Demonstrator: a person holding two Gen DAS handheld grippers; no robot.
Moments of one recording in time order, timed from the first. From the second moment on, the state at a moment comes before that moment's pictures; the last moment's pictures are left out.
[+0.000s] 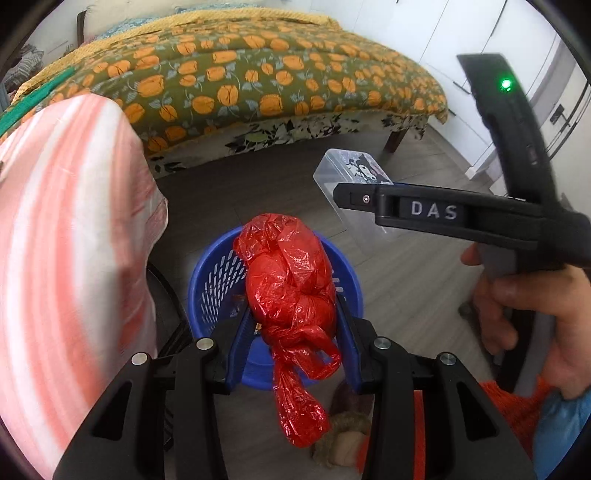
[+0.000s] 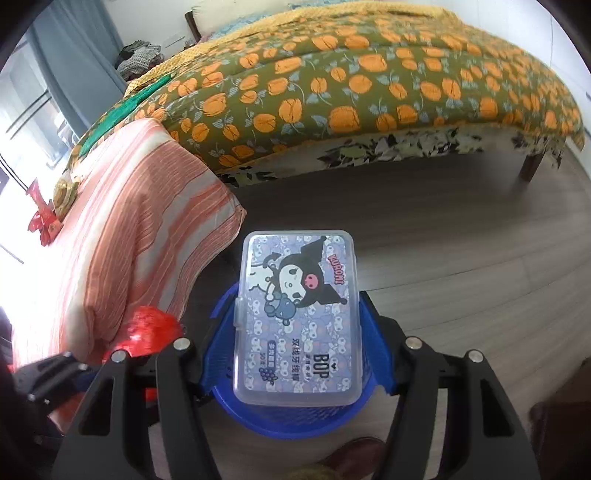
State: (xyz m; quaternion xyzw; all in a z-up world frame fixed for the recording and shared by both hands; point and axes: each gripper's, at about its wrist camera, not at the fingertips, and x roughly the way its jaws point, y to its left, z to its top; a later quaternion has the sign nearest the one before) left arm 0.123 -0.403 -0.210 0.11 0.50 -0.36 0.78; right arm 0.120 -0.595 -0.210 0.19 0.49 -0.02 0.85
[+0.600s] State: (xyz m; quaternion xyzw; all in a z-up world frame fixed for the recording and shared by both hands) left arm 0.105 -0.352 -0.141 0.05 0.41 -0.38 0.83; right arm 0.097 -0.628 -0.145 0.22 0.38 -0.10 0.89
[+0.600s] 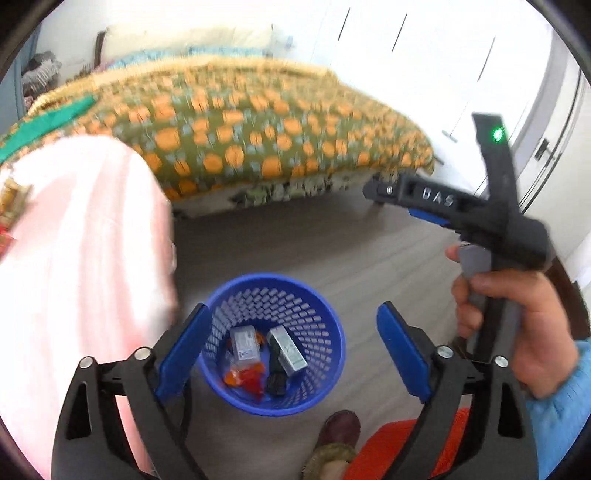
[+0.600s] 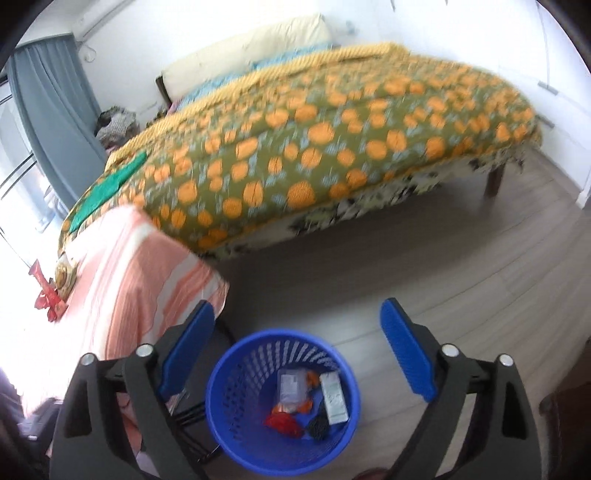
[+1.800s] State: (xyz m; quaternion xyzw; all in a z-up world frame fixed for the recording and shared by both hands) left arm 0.198 -0.058 -0.170 0.08 0.46 -0.12 0.88; right arm 0.151 -0.251 -0.134 -0.07 0.38 0.16 0.91
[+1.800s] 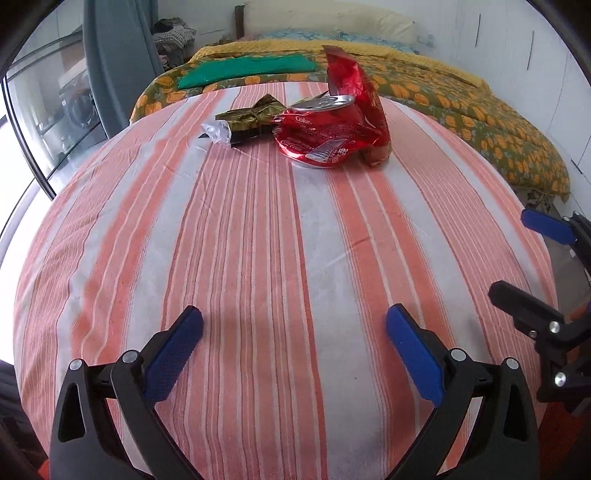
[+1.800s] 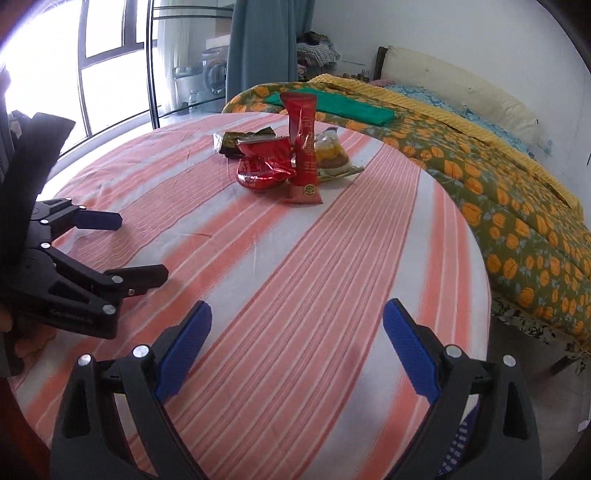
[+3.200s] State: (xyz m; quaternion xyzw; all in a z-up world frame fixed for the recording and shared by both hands) left arm 0.209 -0.013 -0.164 0.07 0.45 -0.19 0.87; right arm 0.160 -0.249 -0.153 -0.05 0.42 0.18 0.89
